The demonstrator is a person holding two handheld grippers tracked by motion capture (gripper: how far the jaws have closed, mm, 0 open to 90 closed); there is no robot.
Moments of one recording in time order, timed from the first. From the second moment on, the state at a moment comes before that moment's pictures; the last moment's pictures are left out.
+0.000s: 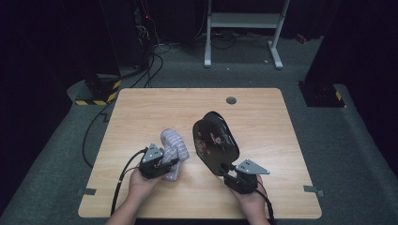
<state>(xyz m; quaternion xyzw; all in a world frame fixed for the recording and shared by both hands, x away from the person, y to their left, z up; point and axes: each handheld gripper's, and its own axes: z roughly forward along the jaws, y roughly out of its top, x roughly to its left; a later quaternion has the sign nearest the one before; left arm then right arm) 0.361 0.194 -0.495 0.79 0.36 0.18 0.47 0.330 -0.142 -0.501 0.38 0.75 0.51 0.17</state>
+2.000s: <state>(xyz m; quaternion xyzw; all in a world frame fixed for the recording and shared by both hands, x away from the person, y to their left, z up) 0.373 0.122 -0.501 0.82 0.32 0.15 0.45 0.341 -0.151 -0.417 0.36 0.70 0.58 0.20</state>
